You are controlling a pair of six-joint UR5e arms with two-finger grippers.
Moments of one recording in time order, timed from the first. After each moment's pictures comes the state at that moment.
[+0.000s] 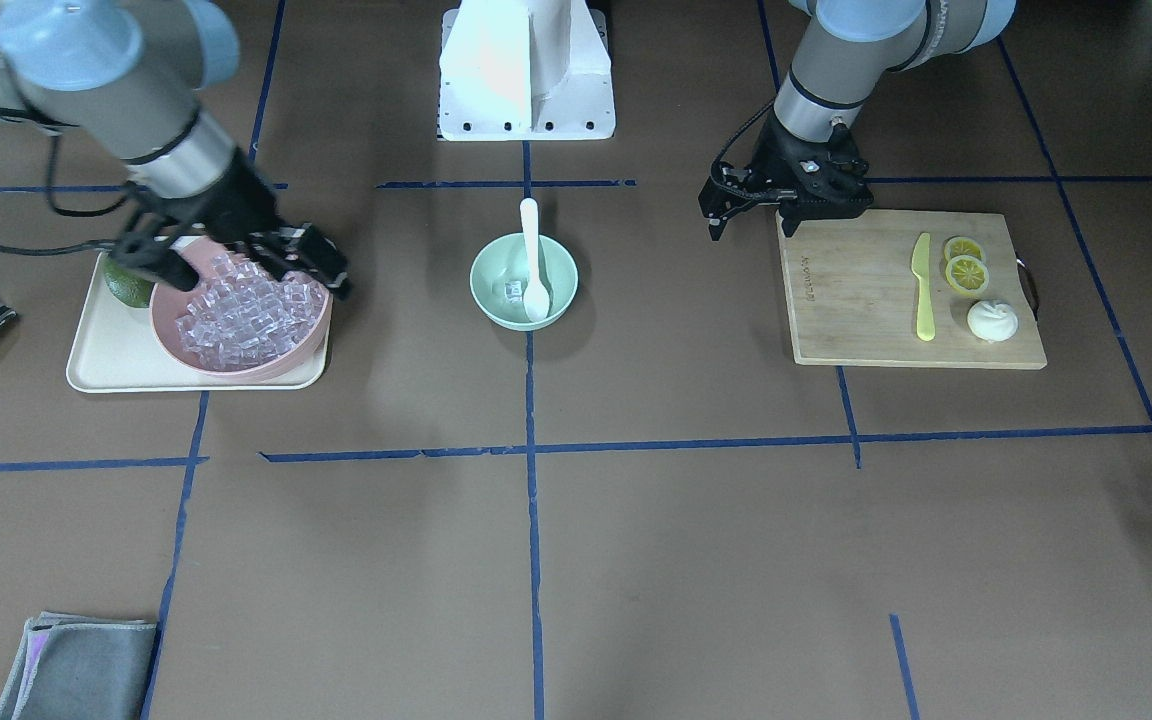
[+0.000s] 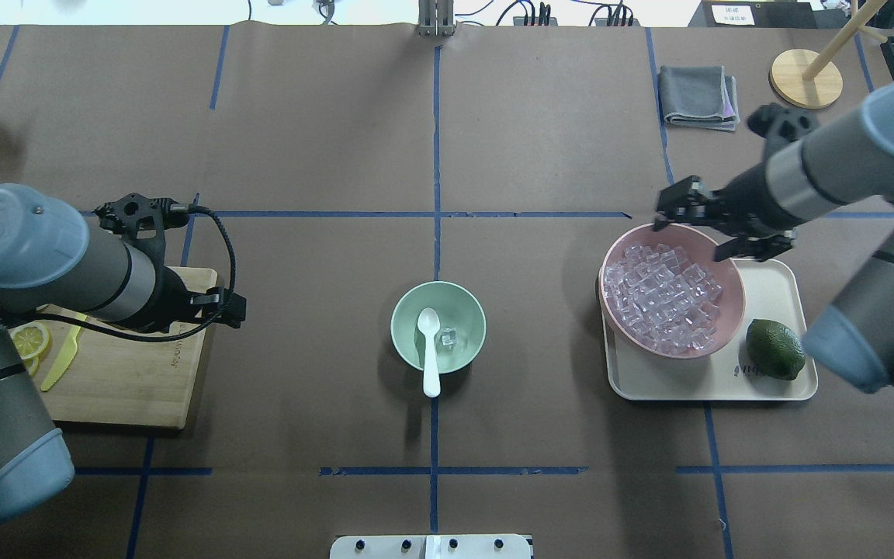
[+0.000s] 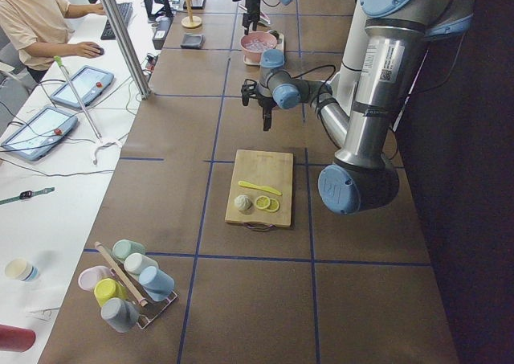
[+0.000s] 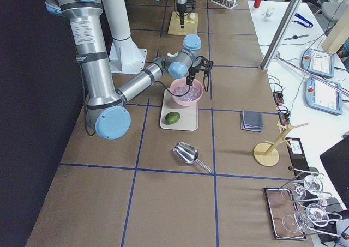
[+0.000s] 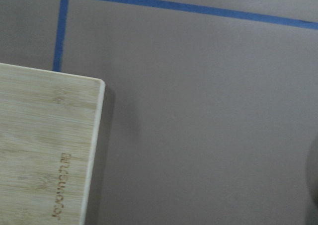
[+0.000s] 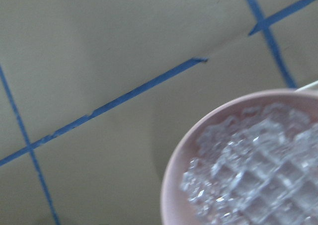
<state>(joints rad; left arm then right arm) -0.61 -1.76 -2.07 -1.66 -1.94 -1.19 0.90 -1.42 1.93 -1.26 2.18 1.33</state>
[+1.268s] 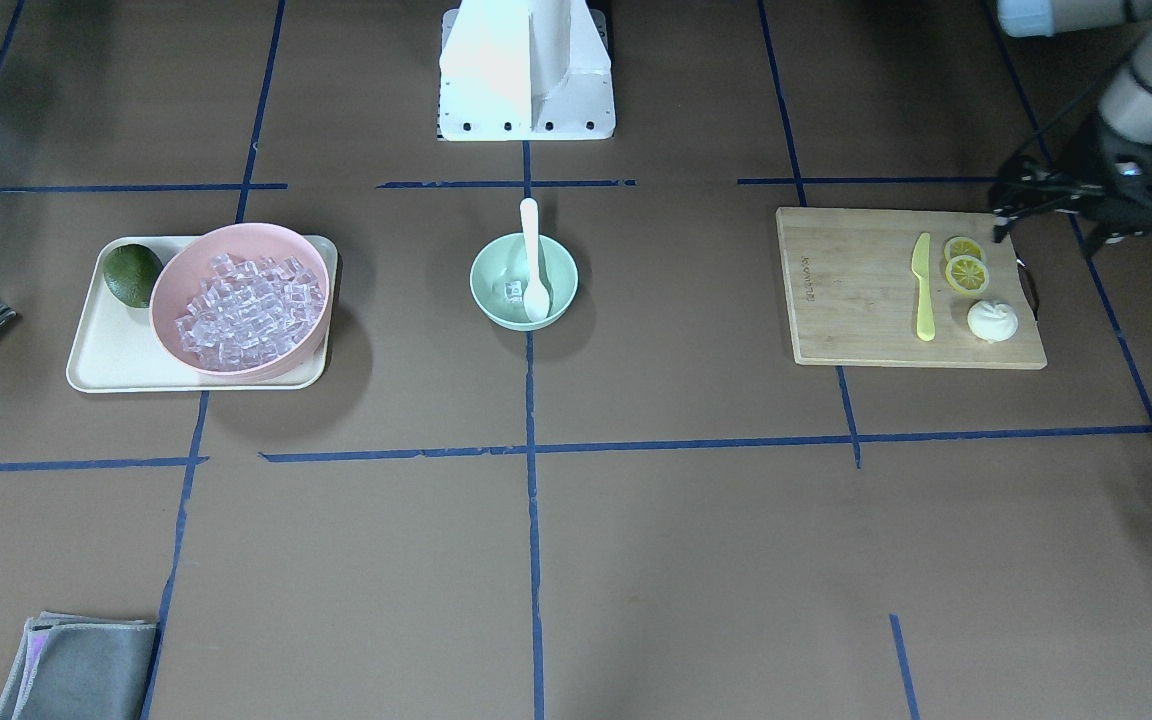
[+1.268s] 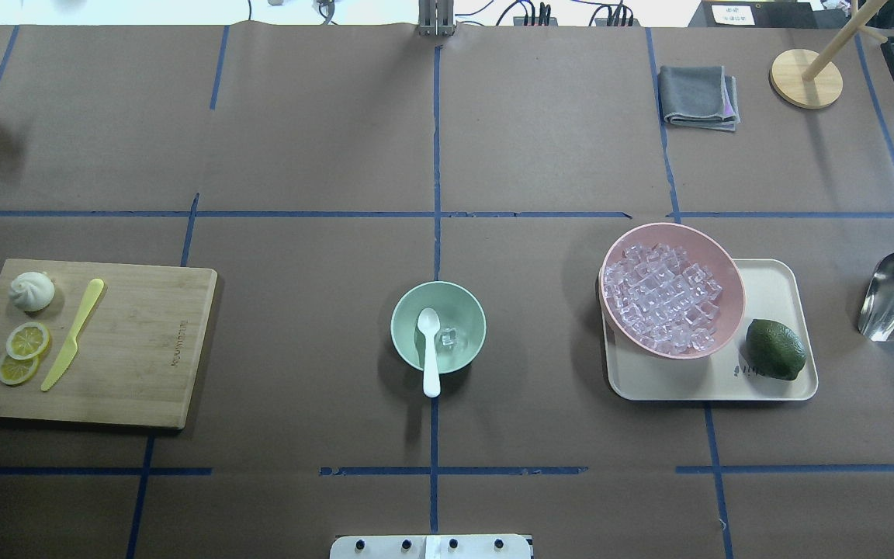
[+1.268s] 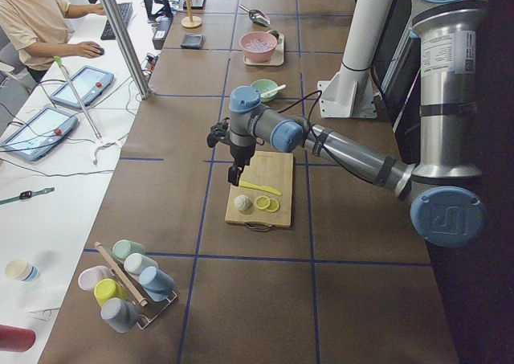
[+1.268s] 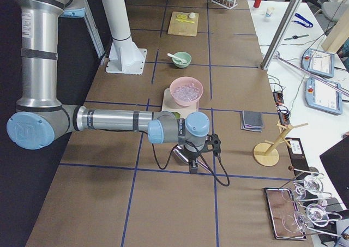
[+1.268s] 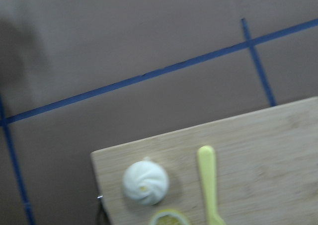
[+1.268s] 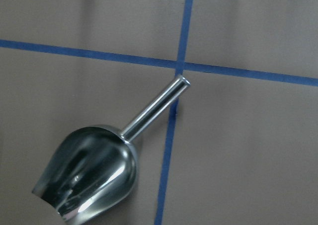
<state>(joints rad) -1.25 -1.45 -1.98 -1.64 -2.24 -0.13 1.52 -1.65 1.62 -1.48 2.34 -0.04</state>
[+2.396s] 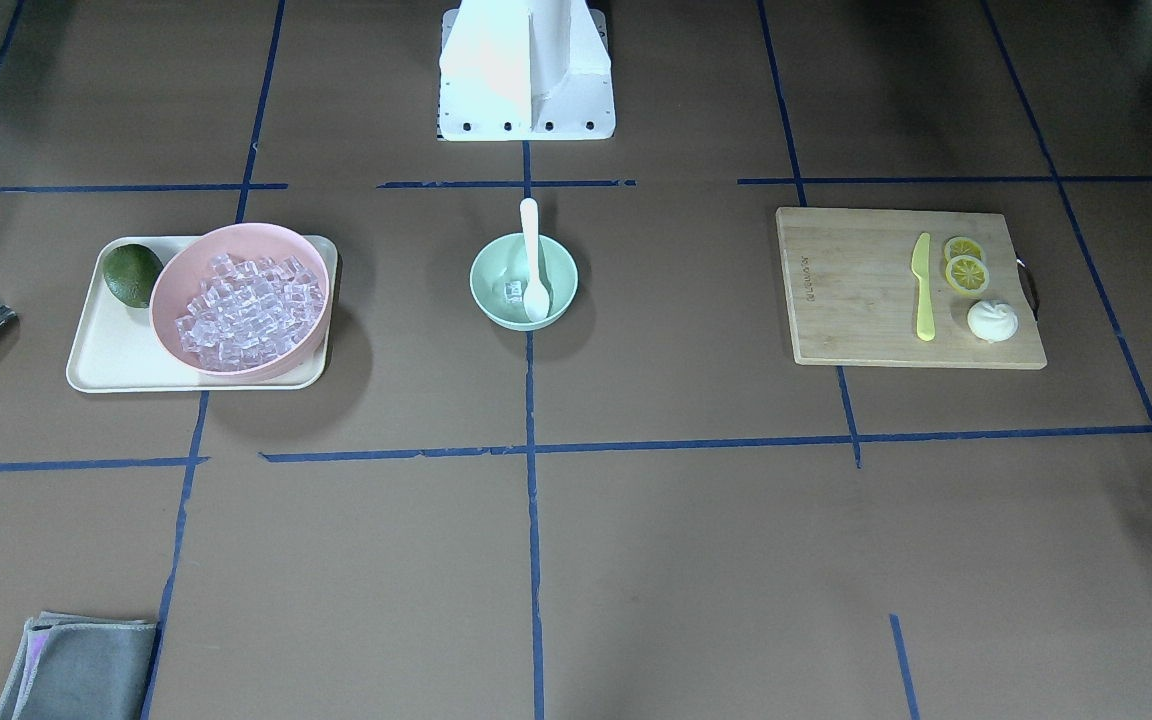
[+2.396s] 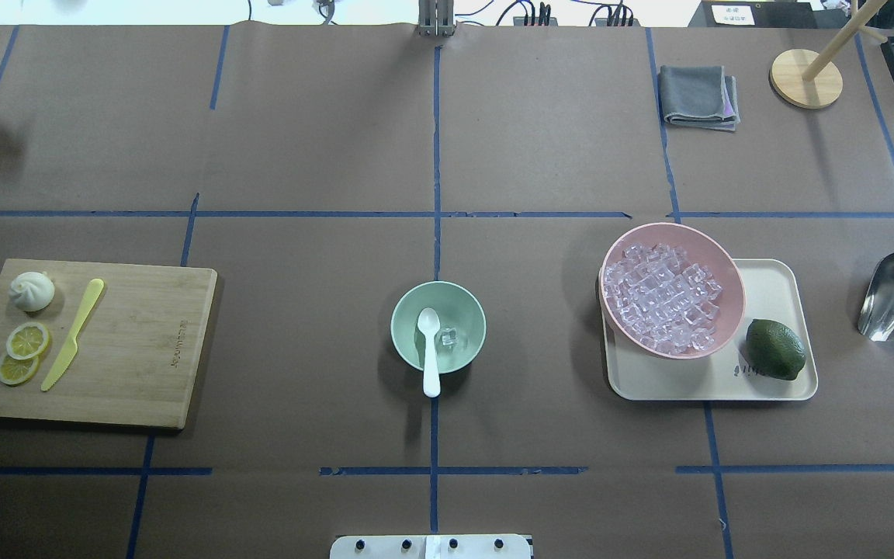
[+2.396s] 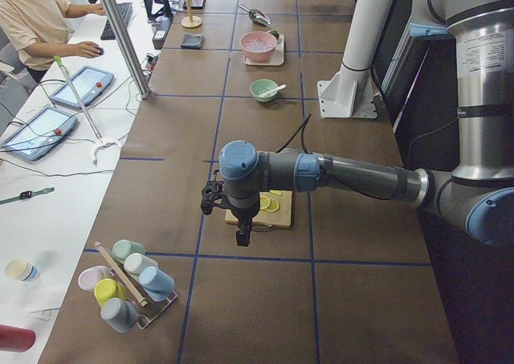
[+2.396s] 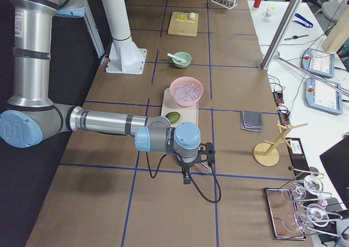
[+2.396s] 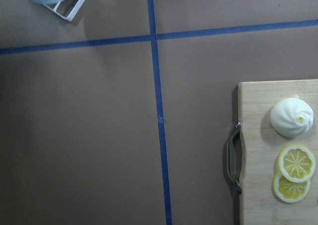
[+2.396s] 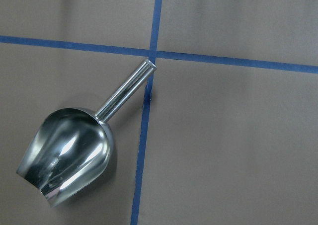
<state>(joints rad) -1.56 -1.41 -1.89 -1.40 -2.37 0.07 1.59 -1.70 1.64 -1.49 2.36 -0.10</state>
